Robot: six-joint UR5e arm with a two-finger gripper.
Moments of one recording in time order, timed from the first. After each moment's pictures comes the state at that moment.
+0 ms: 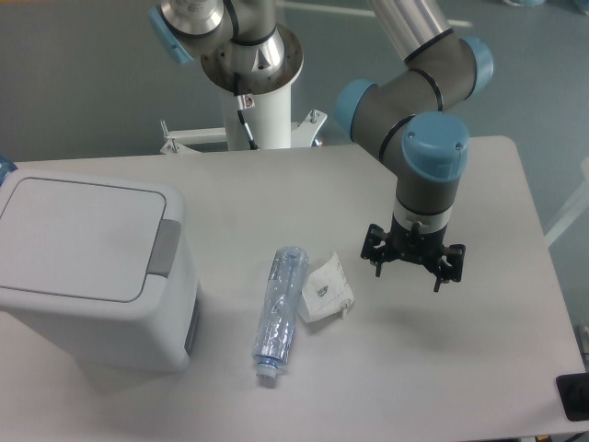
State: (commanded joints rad) arm 2.64 -1.97 -1.62 -0.94 1.50 0.97
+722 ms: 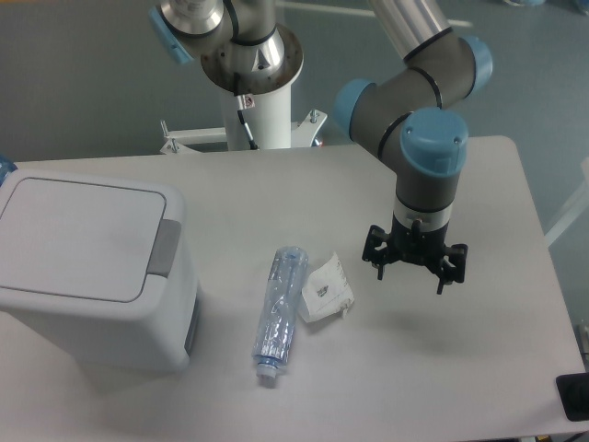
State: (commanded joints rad) arm 2.60 -1.91 -1.63 -0.86 1.44 0.84
